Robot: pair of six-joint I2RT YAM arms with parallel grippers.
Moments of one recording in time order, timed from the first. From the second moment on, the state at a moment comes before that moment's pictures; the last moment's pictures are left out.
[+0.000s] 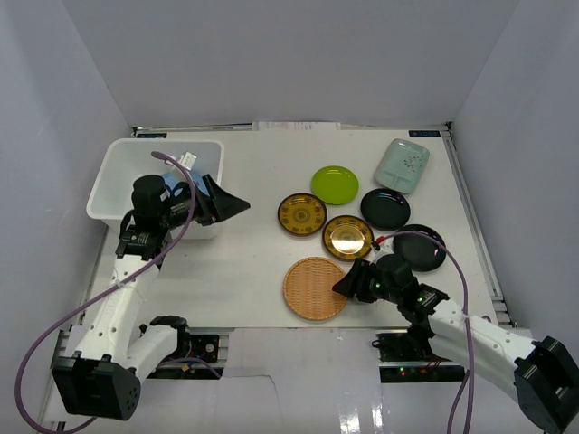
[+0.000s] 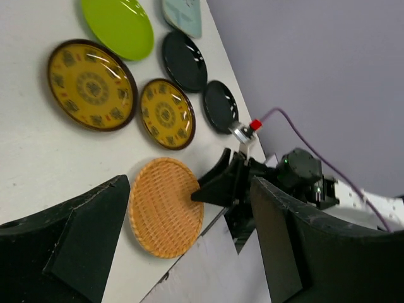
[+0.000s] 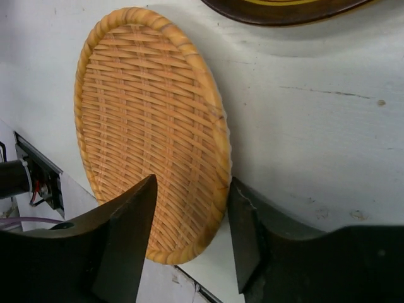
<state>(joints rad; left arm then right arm) -0.10 0.95 0.87 -0.21 0.74 -0.65 0.72 0.73 0.14 -0.07 -0.15 0.85</state>
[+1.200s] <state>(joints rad) -0.30 0.77 1.04 -0.27 0.85 -0.53 0.73 1.55 1.41 0.00 -0.12 0.58</state>
